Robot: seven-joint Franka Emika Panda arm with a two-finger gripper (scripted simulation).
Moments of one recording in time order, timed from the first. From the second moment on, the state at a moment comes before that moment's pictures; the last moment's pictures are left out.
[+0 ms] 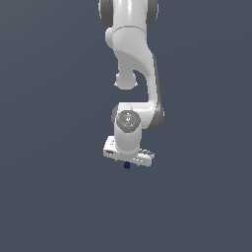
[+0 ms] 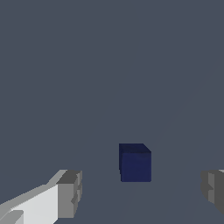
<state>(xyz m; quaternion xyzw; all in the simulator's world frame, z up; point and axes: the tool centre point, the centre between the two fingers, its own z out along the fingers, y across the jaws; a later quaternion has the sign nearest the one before) 0.069 0.006 0.053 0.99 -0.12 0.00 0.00</state>
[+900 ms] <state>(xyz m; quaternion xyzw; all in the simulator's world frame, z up) 0.069 0.006 0.013 0.99 -0.12 0.00 0.00</state>
